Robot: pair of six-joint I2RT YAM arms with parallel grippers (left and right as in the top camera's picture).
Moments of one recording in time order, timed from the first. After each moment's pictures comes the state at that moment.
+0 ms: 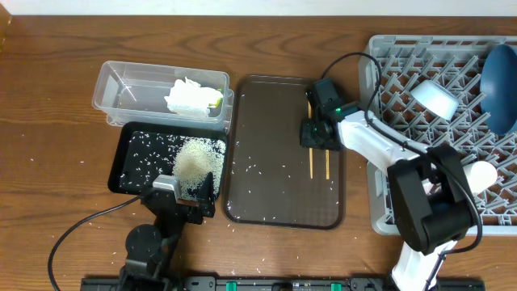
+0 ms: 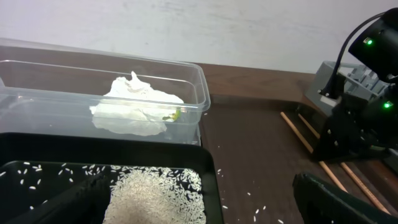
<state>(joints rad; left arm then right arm) -0.21 0.01 0.07 -0.22 0.05 -0.20 0.42 1.96 1.23 -0.55 -0.03 0.53</state>
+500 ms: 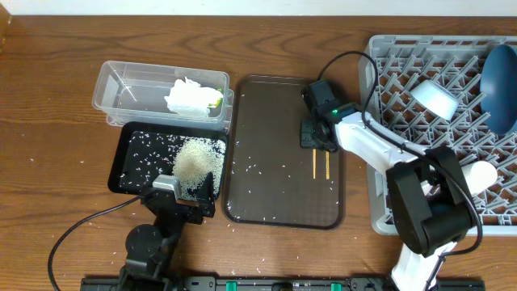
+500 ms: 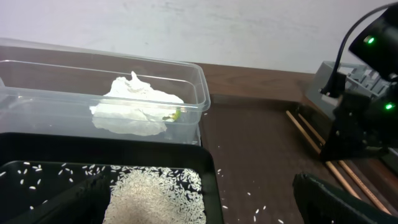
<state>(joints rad) -0.21 0.01 0.07 -0.22 0.05 -0.20 0.44 1.93 1.23 -0.57 0.03 0.47</state>
